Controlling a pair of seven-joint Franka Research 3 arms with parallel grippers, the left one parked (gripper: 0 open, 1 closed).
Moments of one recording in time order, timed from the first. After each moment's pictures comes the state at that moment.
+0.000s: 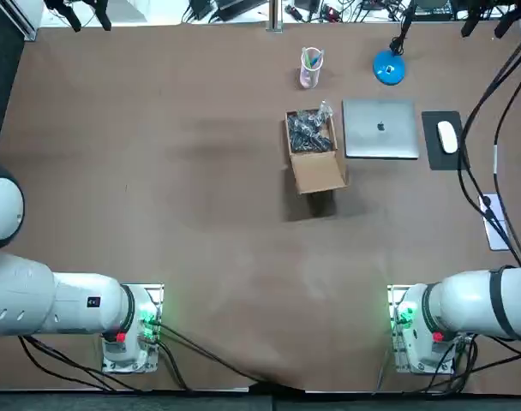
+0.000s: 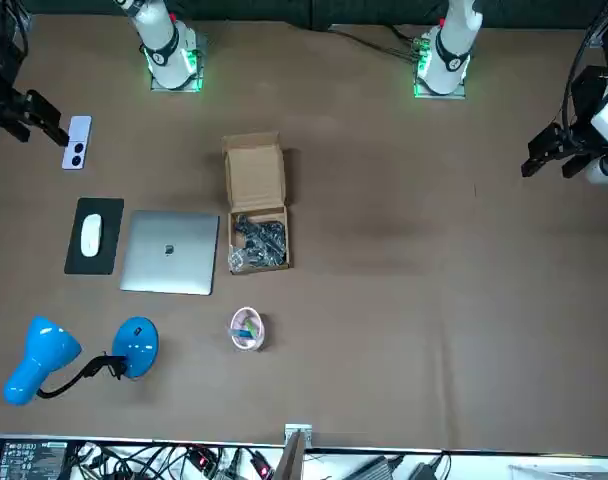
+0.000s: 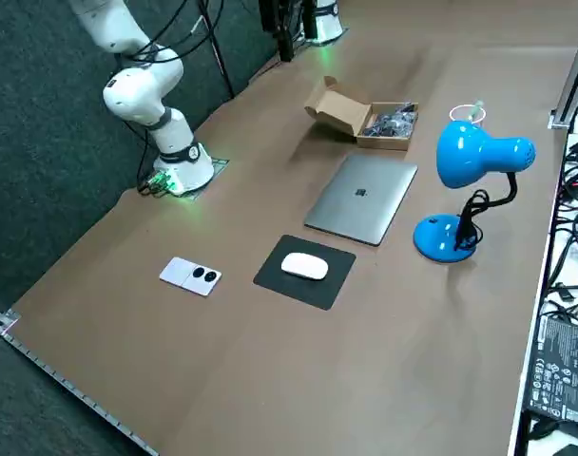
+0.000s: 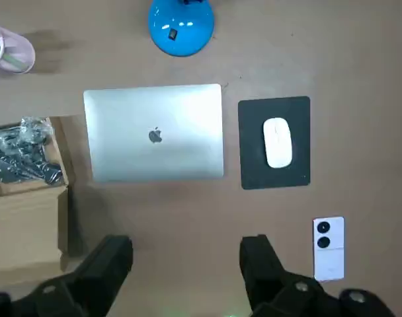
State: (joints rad) arm 0.06 -0.13 -0.09 -1.72 -0.02 1.58 0.05
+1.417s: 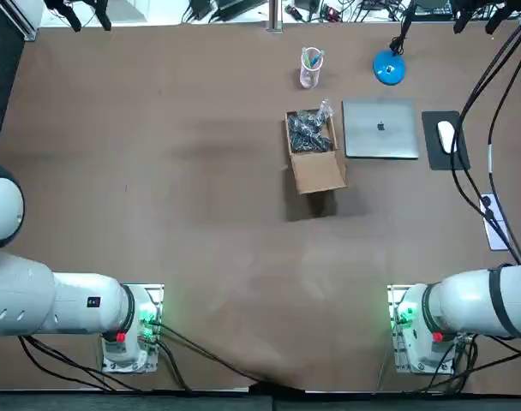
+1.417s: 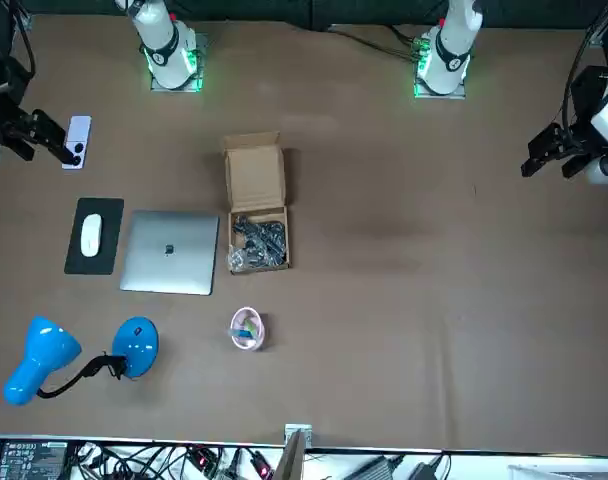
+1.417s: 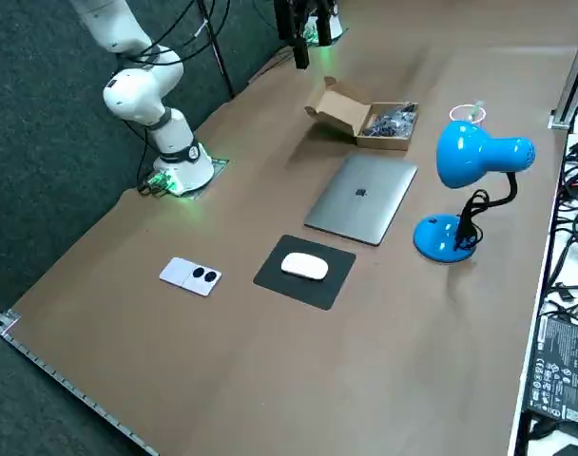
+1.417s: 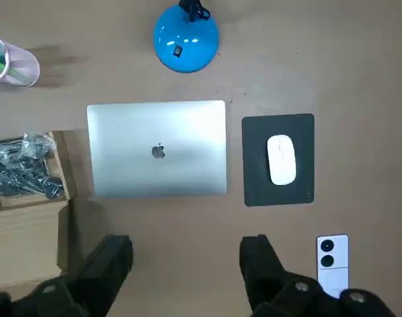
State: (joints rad) arm 0.06 -0.08 -0.08 -1.71 -0.02 1.64 0.05
